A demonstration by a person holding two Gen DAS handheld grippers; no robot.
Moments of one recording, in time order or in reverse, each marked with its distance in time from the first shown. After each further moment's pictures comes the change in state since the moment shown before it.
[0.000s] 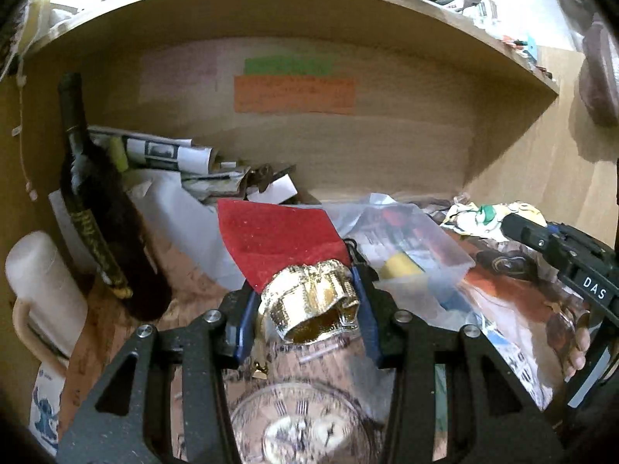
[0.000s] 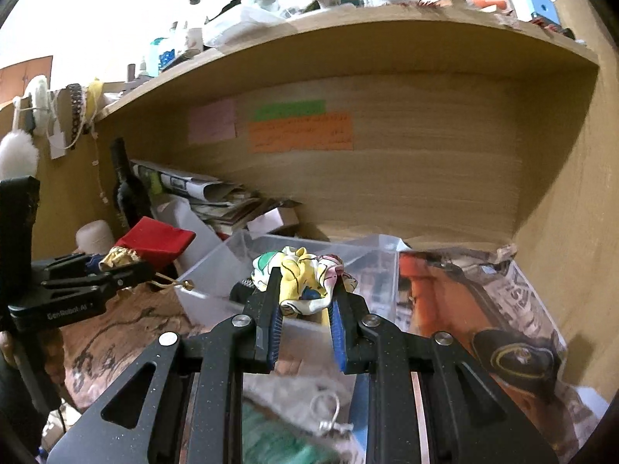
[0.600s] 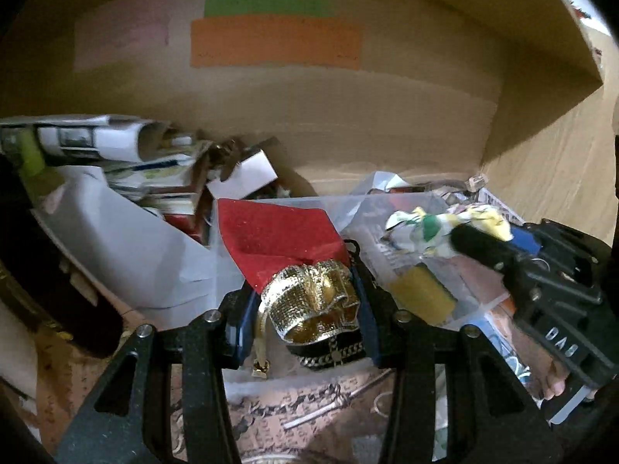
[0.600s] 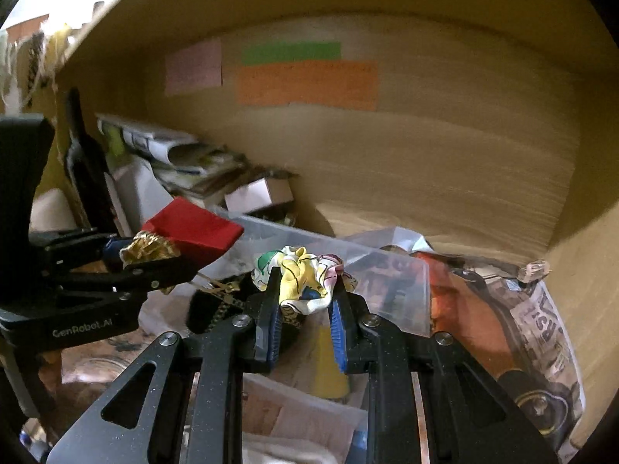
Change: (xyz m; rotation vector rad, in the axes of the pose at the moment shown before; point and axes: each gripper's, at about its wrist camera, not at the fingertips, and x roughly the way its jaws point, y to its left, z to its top) left arm 0.106 -0.004 0.029 0.002 0.169 -0.048; right arm 0.099 0.002 0.016 -0.095 0.170 -0.018
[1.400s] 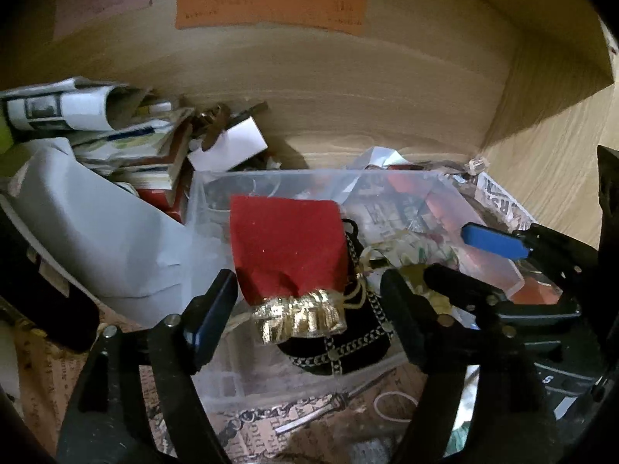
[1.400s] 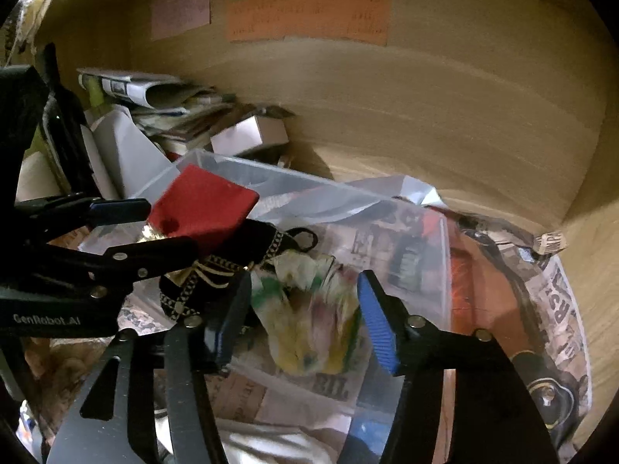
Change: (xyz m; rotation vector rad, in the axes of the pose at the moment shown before) left arm 0.020 0.003 -0.003 -0.019 0.073 -0.044; right arm 0.028 -0.008 -0.012 -0.008 0.164 0.006
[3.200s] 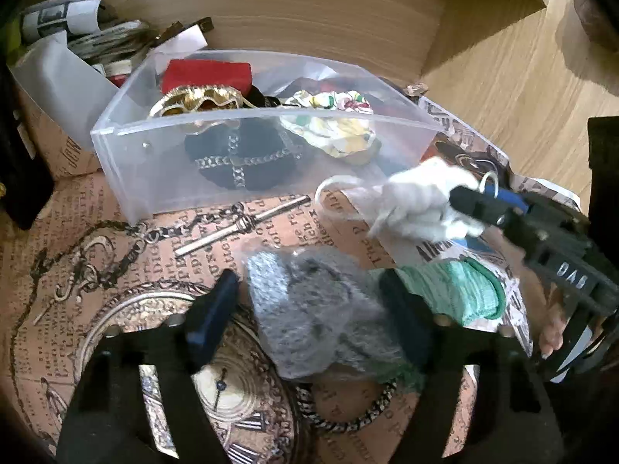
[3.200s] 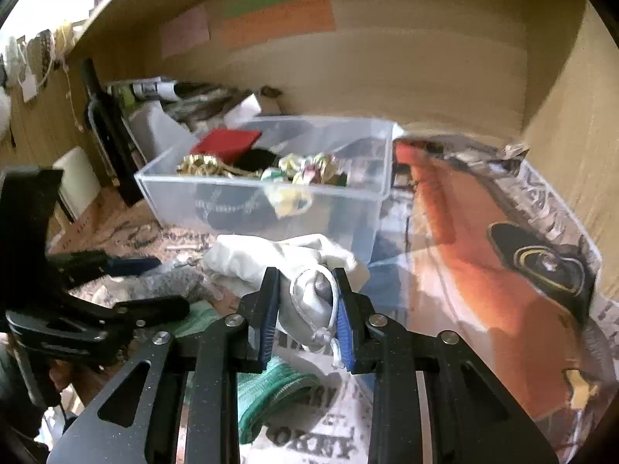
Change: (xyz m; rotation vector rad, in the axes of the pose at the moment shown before) left arm -0.021 -0.044 -0.115 0.031 0.117 -0.147; right arm -0.071 -0.012 -0.098 0.152 -0.053 0.047
